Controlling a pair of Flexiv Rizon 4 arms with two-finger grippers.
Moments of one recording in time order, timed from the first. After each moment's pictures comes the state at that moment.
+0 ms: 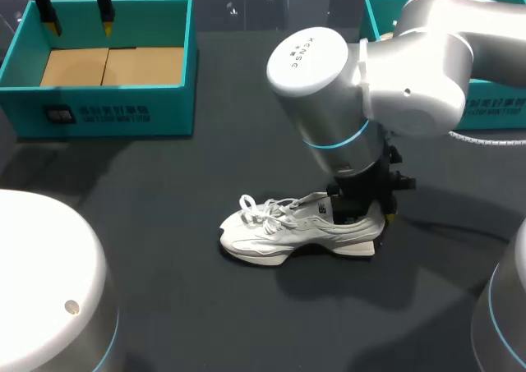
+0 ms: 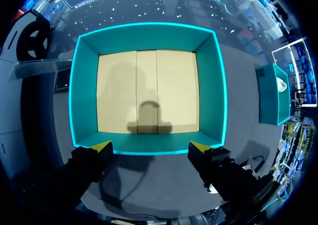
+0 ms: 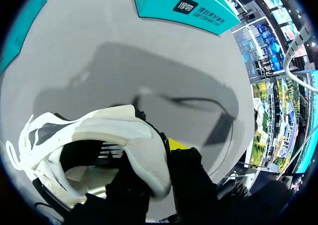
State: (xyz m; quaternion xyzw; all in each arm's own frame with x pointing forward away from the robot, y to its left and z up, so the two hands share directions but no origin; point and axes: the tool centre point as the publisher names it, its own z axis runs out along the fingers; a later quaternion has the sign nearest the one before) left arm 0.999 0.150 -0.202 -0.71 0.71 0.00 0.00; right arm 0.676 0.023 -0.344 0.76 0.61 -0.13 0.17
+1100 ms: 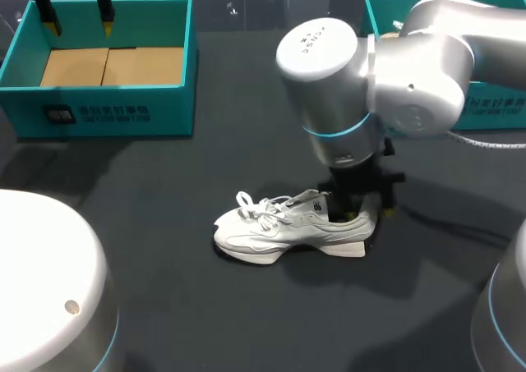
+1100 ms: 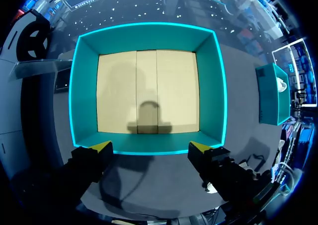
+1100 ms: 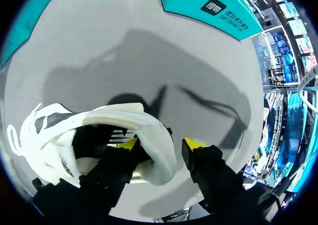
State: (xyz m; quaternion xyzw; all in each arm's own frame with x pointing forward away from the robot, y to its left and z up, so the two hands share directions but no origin) left arm 0.999 0.150 -0.202 -0.71 0.71 0.00 0.00; right arm 0.689 0.041 -0.352 0.73 0.66 -0.12 0.12
